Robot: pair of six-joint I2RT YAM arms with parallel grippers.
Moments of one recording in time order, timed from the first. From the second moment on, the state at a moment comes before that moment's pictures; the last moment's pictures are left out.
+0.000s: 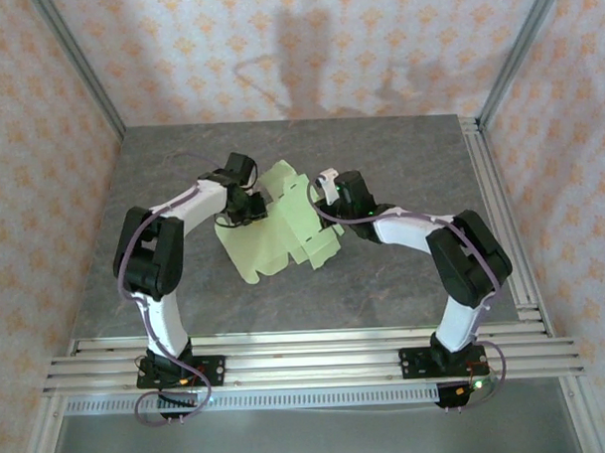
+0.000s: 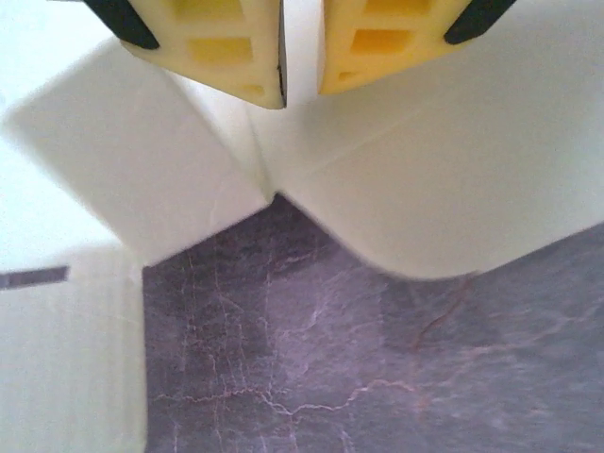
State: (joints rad) left arm -0.27 1.87 1.31 -0.64 0.17 -0.59; right arm 0.55 1.76 1.00 0.10 -0.11 0.07
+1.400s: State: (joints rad) left arm -0.29 1.94 1.30 -0.54 0.22 -0.67; right arm 0.54 1.77 1.00 0.03 -0.23 0.06
